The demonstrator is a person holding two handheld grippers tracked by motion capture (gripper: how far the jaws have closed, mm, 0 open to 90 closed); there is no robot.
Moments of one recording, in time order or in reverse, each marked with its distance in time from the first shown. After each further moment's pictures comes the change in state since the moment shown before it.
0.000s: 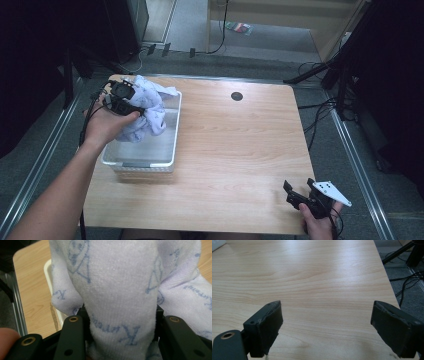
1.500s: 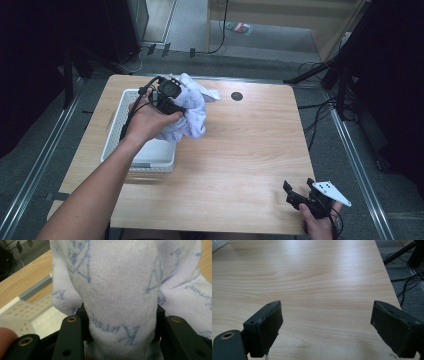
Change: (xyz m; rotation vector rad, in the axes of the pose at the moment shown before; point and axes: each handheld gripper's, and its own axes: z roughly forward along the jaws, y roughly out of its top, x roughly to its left) left arm -0.107 0.053 0.000 -0.012 -0.085 0.166; right arm 0.000 0.000 0.000 -0.001 0.007 -0.008
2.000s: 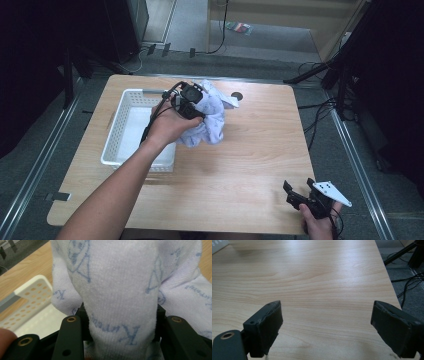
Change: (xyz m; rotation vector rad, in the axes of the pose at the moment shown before) left arm -0.043 0.019 0.025 0.006 -0.058 0.049; right arm -0.001 0.000 0.000 -0.006 0.005 -0.001
